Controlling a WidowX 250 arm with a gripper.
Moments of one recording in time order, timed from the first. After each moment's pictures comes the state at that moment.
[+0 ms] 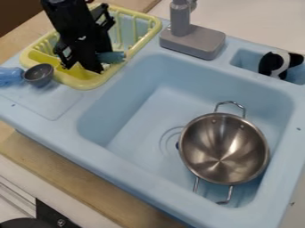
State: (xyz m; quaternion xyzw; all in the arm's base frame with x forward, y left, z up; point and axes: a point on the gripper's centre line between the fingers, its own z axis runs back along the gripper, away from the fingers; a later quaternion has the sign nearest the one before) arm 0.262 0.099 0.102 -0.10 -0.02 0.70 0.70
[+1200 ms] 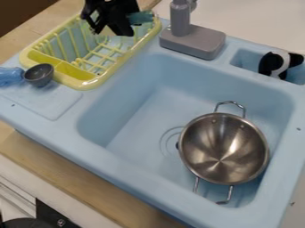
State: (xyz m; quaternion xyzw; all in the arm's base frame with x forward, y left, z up) arm 0.304 0.080 0.142 -0.18 -0.05 0.71 0.68
